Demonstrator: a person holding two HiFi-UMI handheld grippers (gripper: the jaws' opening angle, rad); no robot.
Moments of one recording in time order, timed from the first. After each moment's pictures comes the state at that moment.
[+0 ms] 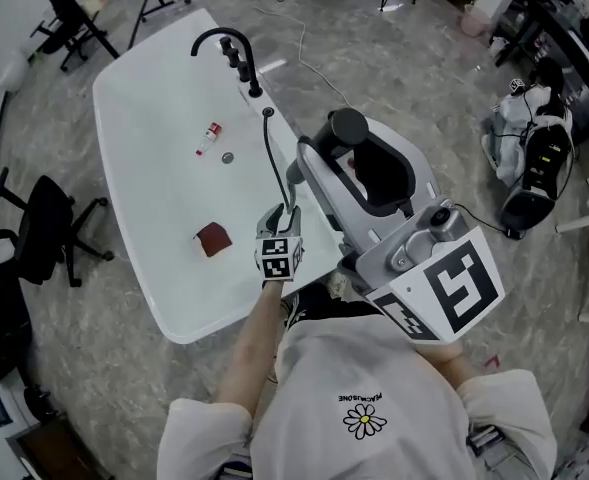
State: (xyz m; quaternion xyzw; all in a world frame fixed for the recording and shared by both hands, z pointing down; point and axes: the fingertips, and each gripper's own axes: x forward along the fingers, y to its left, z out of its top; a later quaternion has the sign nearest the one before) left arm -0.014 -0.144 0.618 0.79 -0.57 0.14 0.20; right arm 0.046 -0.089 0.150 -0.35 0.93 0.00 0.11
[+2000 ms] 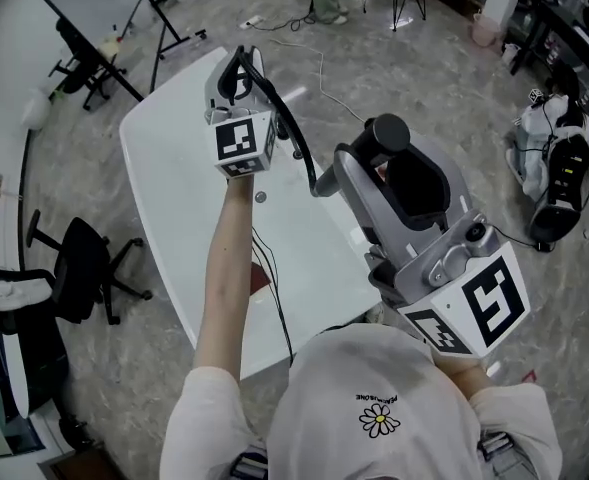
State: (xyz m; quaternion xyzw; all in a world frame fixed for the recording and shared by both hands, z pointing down) left arm -0.083 -0.393 0.160 0.78 -0.57 -0.06 -0.24; right arm 0.044 -0.155 0.095 -0.38 0.91 0.02 0.19
